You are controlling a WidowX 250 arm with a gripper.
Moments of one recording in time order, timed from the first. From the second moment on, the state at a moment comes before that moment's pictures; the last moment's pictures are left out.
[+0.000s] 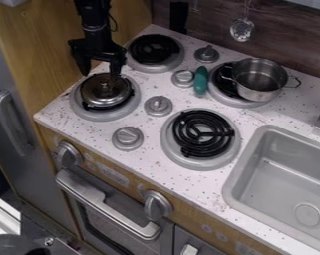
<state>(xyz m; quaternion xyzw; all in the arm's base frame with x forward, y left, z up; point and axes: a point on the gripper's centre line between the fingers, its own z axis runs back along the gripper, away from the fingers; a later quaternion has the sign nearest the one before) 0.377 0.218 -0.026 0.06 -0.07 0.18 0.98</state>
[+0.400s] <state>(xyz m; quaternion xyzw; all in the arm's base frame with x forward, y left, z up) 0.377 0.215 -0.039 0.04 -0.05 0.18 0.98</state>
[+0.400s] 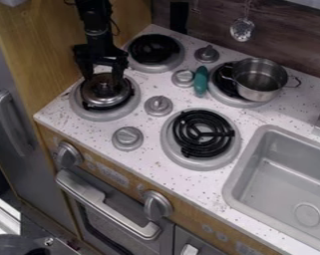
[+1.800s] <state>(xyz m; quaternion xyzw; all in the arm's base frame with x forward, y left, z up) 0.389 0.044 -0.012 0.02 -0.06 0.04 1.00</state>
